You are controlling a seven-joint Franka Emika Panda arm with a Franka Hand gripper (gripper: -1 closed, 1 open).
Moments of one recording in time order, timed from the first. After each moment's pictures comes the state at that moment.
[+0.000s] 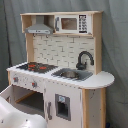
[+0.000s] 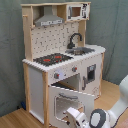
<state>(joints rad) -1.28 -0.93 2.62 -1.73 -1.39 2.03 1.49</state>
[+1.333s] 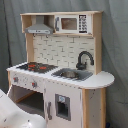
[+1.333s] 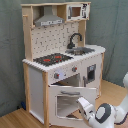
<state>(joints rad) -1.25 -0.78 2.61 -1.99 -1.23 1.79 1.54</state>
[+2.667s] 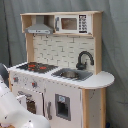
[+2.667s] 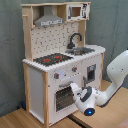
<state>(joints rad) -1.48 -0.76 2.50 -2.05 -1.29 1.96 1.57</state>
